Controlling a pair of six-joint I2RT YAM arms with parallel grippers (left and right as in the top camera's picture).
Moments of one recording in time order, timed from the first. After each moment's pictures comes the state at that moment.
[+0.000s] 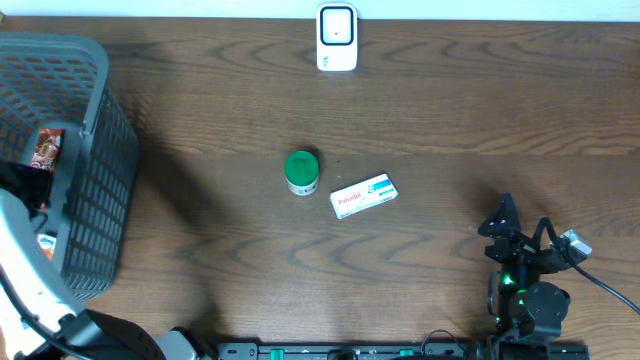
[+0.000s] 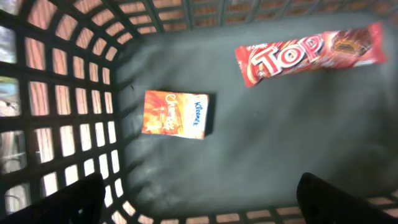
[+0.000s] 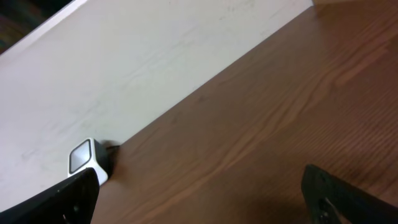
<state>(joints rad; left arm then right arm) 0.71 1.48 1.38 -1.09 -0.28 -0.62 -0.10 0.03 0.01 -0.06 0.15 0.59</state>
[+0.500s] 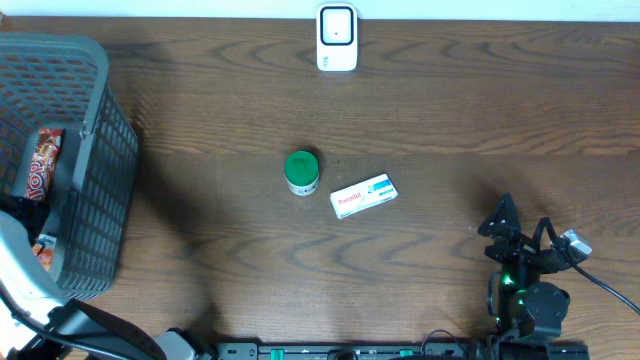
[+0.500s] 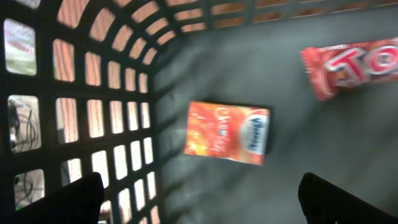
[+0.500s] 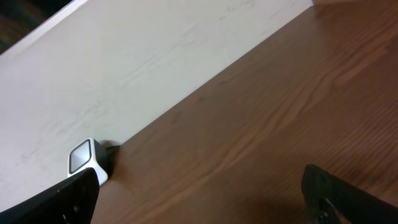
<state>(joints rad) 0.83 1.48 1.21 -0.96 -0.32 -0.51 -0.10 0.03 0.01 -0.06 0.15 0.59</state>
